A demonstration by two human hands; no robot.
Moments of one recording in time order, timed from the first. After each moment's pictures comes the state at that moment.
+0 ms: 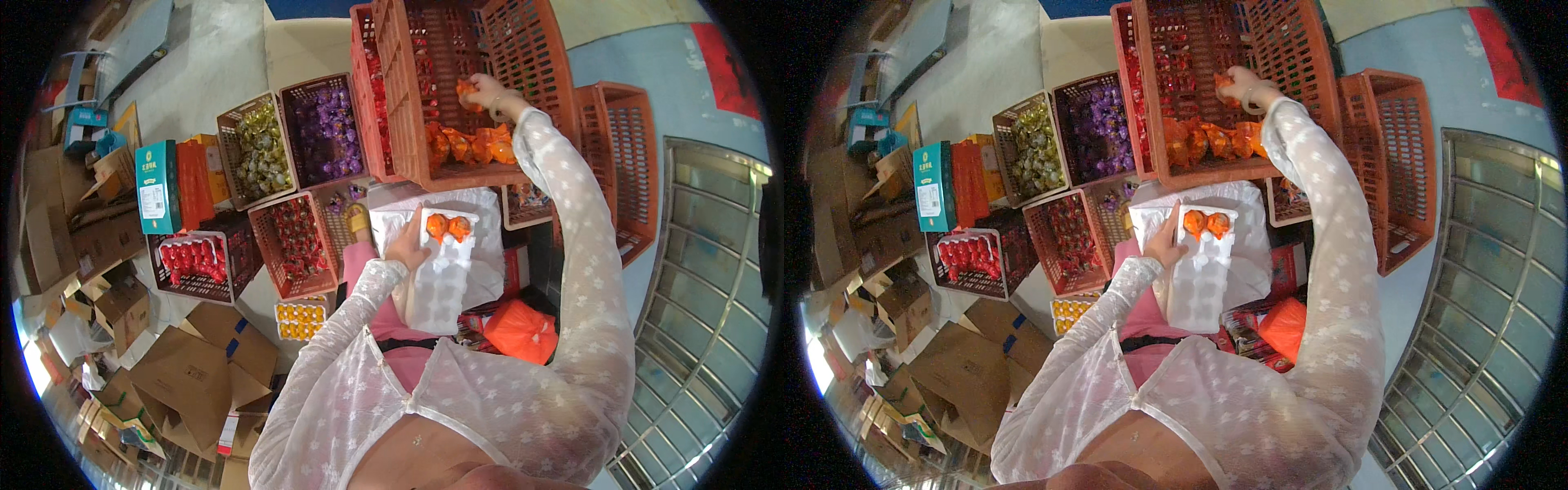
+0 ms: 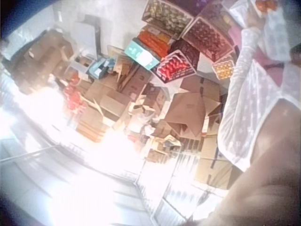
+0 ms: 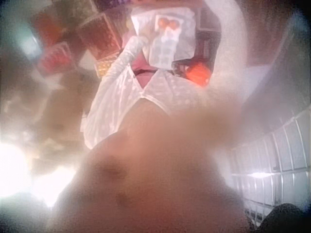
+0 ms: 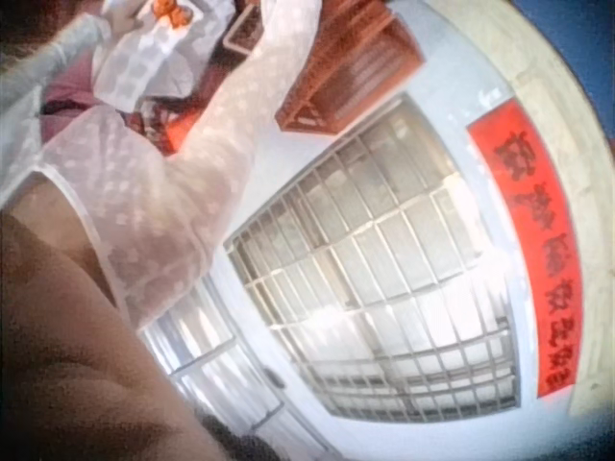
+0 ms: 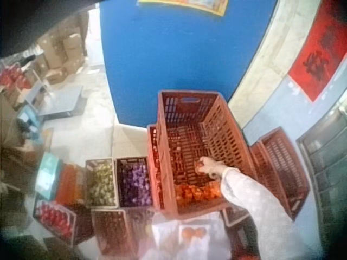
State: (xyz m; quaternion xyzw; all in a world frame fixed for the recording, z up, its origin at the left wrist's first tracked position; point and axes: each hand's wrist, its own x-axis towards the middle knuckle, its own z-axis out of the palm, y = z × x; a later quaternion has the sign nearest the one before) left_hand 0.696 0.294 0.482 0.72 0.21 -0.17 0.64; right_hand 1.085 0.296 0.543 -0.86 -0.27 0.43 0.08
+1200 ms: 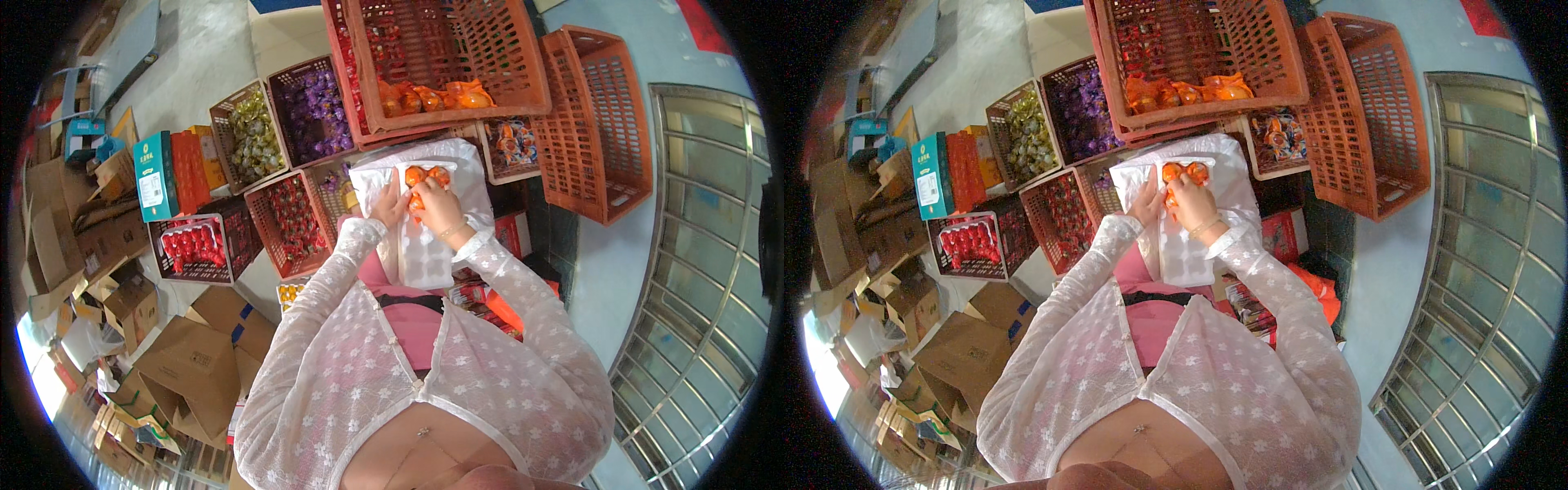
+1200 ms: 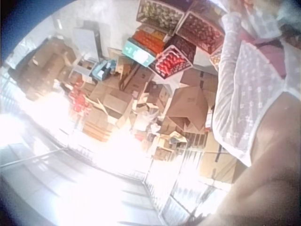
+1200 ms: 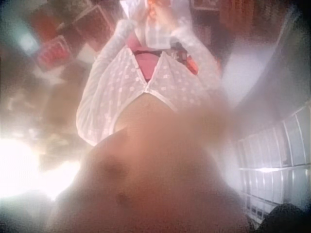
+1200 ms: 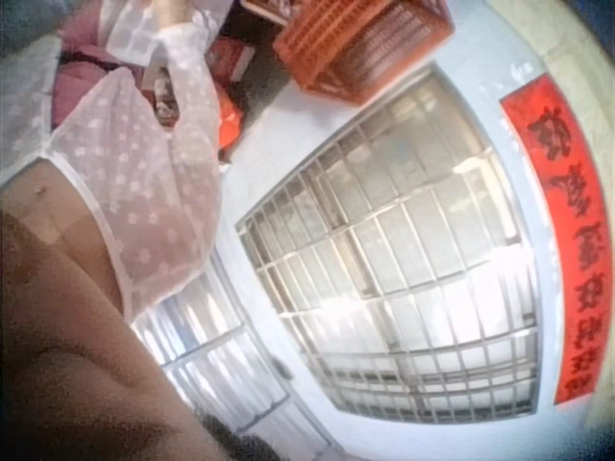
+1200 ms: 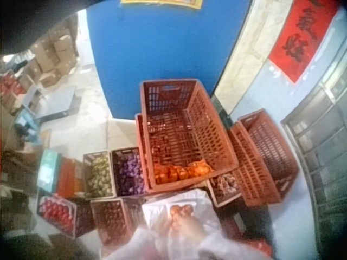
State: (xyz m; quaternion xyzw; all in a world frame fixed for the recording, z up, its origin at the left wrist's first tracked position) left_hand 0.677 0.269 0.426 0.76 0.17 -0.07 0.63; right_hand 0.777 0.155 0.557 -0.89 -0.34 0.27 0.16
